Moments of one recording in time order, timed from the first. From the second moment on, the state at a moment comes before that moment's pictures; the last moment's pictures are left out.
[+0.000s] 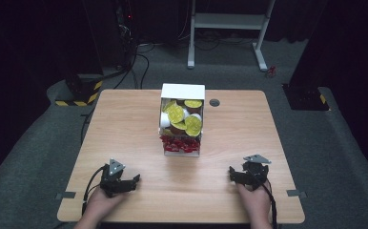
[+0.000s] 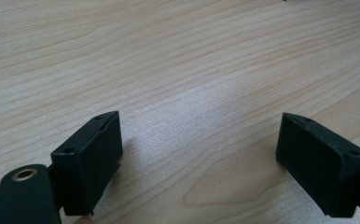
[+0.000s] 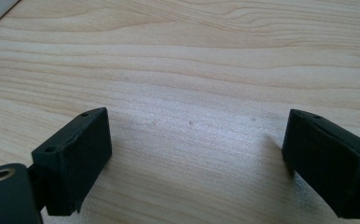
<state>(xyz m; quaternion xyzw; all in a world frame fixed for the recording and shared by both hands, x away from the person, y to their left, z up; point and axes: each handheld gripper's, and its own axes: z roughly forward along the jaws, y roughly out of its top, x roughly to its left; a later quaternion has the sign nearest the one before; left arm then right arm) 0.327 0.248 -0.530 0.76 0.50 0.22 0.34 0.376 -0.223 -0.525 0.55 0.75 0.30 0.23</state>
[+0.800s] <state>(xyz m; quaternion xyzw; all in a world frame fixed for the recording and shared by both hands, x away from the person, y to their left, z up) 0.327 0.249 -0.530 0.76 0.50 0.22 0.34 0.374 -0.224 -0.525 0.55 0.75 0.30 0.23</state>
